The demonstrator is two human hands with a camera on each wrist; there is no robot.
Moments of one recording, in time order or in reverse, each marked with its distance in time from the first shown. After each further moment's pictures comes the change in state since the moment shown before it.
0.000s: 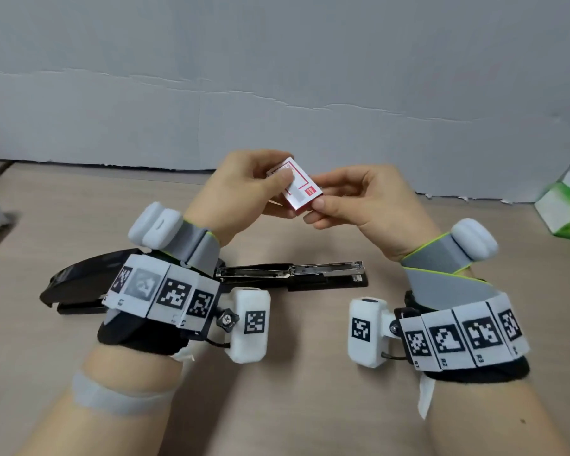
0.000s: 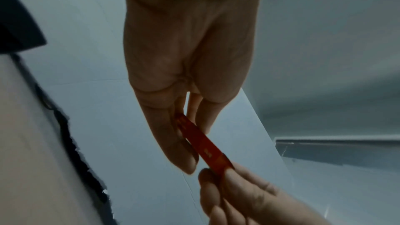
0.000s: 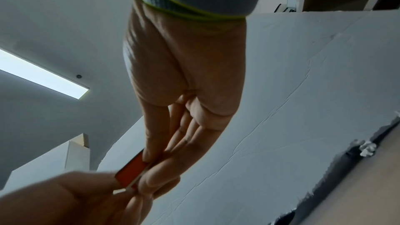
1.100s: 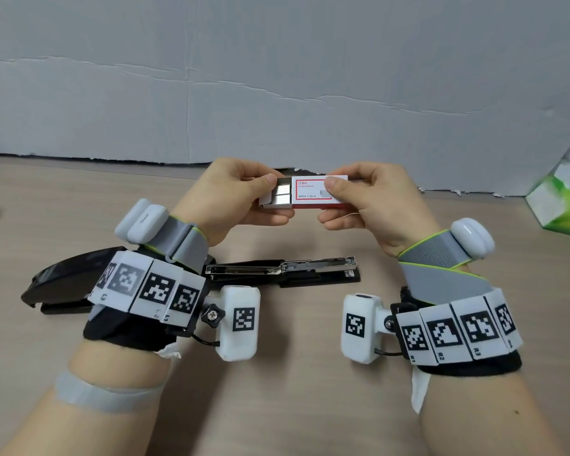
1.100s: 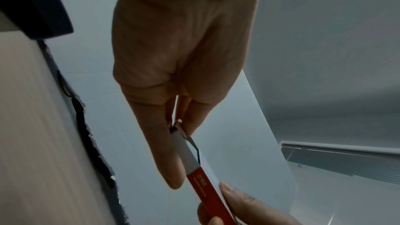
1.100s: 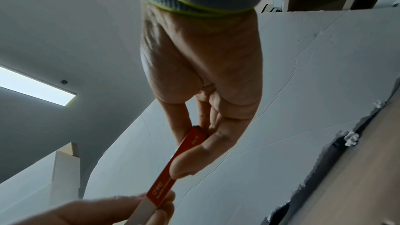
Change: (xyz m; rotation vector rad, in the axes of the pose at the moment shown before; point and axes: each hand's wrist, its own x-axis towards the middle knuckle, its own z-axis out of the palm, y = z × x) left_hand 0.000 -0.006 -0.001 -0.134 -0.018 -0.217; right_hand 0.003 0.001 -0.005 0.066 0.211 0.177
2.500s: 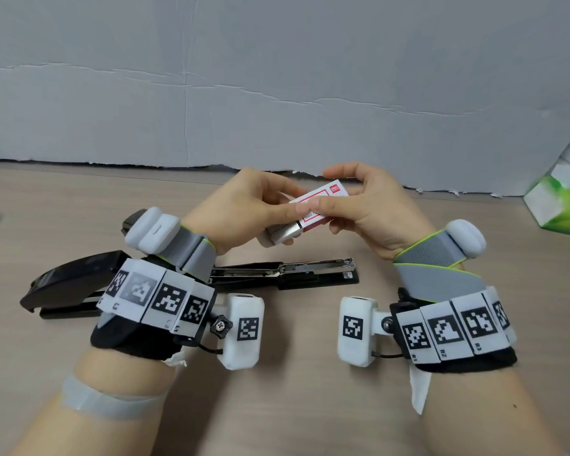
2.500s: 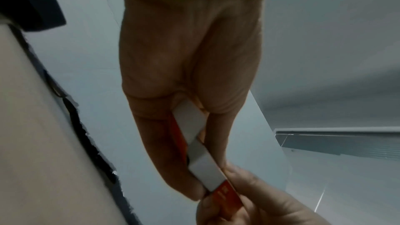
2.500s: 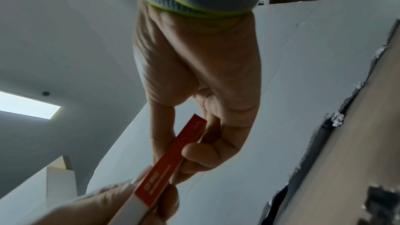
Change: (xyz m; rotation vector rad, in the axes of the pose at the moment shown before) left_hand -0.004 0.000 0.012 0.368 -0.202 0.117; right_hand 0.003 0.007 -0.003 -0.011 -0.037 0.002
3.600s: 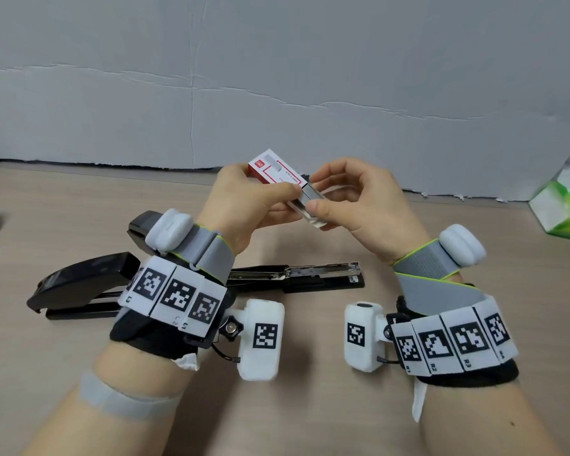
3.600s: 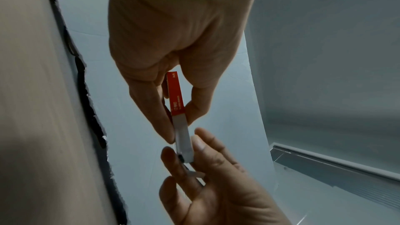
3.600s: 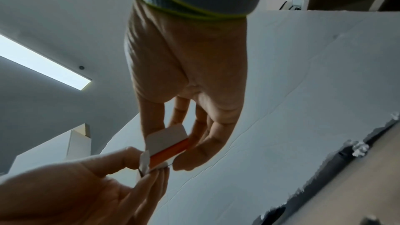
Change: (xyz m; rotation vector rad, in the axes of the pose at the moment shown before) left_hand 0.007 0.005 0.006 -0.600 0.389 -0.164; right_hand -0.003 -0.005 0.012 -0.217 -0.026 -0.209
